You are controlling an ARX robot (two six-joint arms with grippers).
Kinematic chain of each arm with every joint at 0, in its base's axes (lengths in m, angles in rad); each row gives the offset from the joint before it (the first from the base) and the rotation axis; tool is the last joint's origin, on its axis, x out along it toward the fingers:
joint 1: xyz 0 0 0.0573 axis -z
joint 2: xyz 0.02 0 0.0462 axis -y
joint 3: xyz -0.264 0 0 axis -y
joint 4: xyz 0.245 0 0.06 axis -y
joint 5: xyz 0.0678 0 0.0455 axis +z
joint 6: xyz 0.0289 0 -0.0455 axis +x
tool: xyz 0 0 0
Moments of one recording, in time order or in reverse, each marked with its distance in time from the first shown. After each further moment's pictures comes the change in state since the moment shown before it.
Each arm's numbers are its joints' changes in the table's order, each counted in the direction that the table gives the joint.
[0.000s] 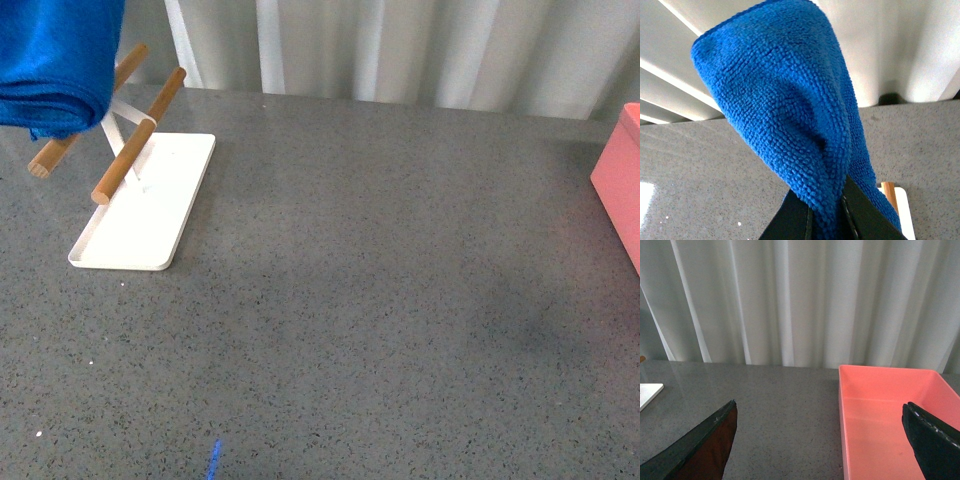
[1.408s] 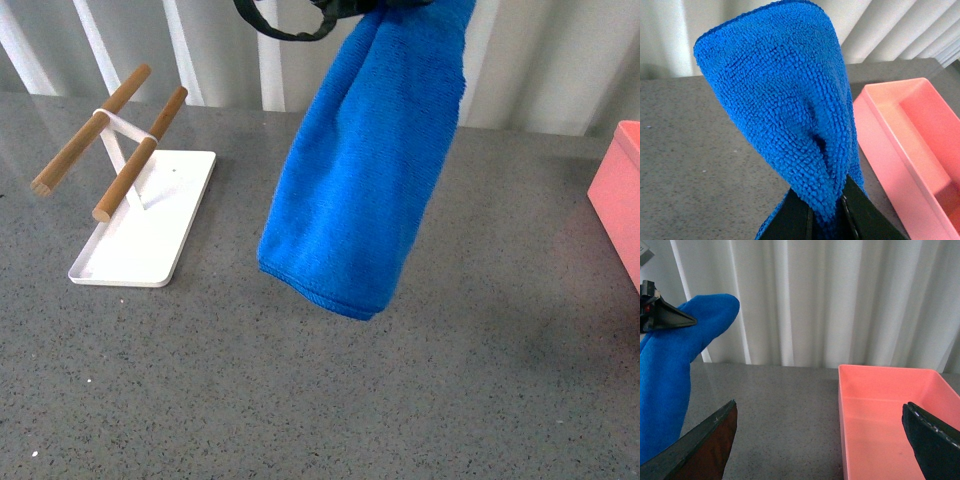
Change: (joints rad) left arm 0.386 0.258 -0.695 0.583 -0.503 -0.517; right arm 0.000 0.000 0.000 0.000 0.000 0.000
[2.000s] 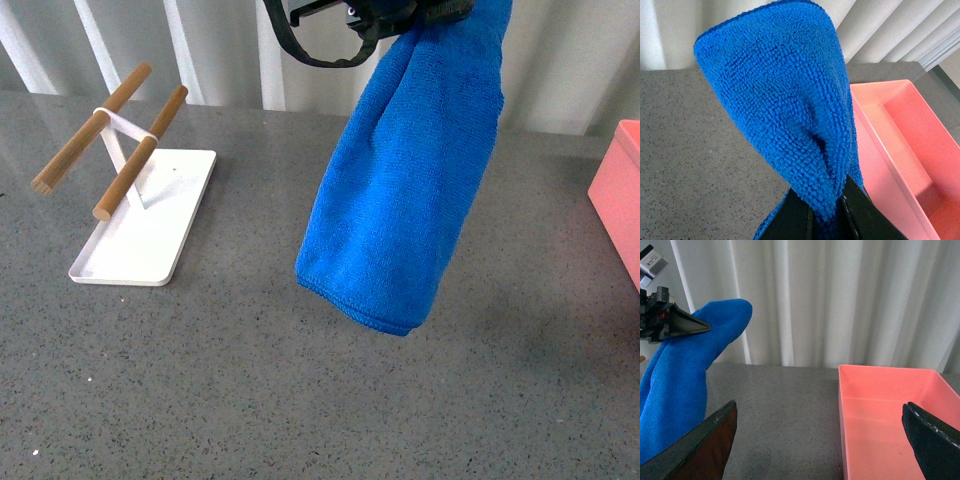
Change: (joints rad) left arm 0.029 -0.042 0.003 0.061 -0.016 -0.064; right arm 0.000 0.000 0.000 0.000 0.000 0.000
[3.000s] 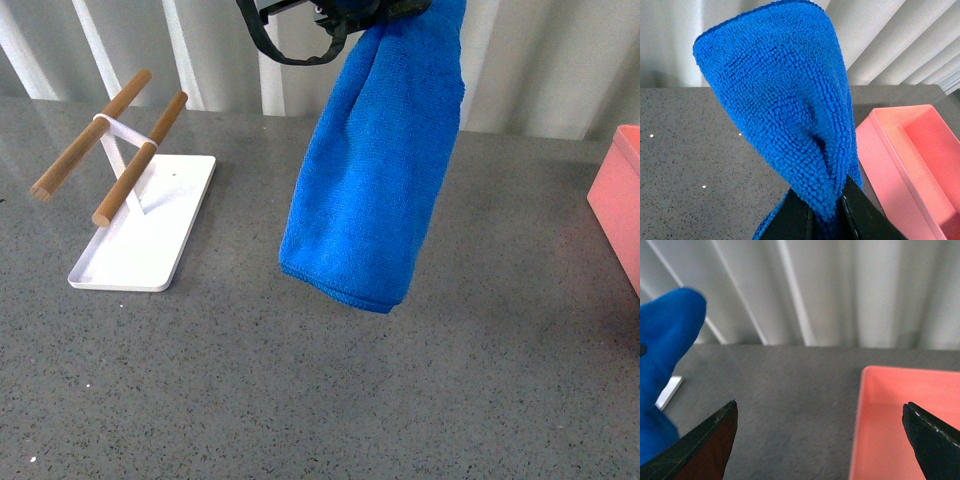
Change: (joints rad) left arm -0.038 -0.010 0.016 0.033 0.058 -0.011; right arm 0.352 -1.429 0.711 0.383 0.616 0.042
